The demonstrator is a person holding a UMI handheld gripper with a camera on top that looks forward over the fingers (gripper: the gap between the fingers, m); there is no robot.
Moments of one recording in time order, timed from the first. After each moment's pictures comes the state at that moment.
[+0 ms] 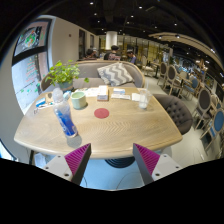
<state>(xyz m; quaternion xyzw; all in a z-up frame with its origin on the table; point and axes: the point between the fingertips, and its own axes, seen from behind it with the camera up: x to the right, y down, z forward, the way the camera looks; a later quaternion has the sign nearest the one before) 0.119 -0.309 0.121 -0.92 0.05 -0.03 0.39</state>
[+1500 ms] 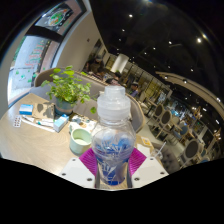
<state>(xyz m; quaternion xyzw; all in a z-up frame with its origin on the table) 0.074 -0.062 0.199 -0.83 -0.08 -0.21 0.51</state>
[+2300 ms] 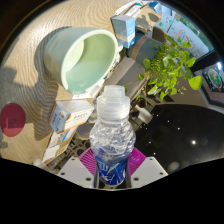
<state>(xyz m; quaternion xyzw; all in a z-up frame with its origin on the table) 0.139 0.148 0.177 -0.43 -0.61 -0.64 0.19</state>
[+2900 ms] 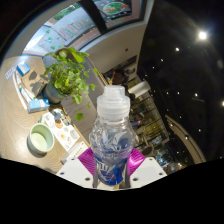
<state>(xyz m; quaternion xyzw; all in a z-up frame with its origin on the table) 0.127 0.101 0.260 -0.72 -0.33 -0.35 0.49</state>
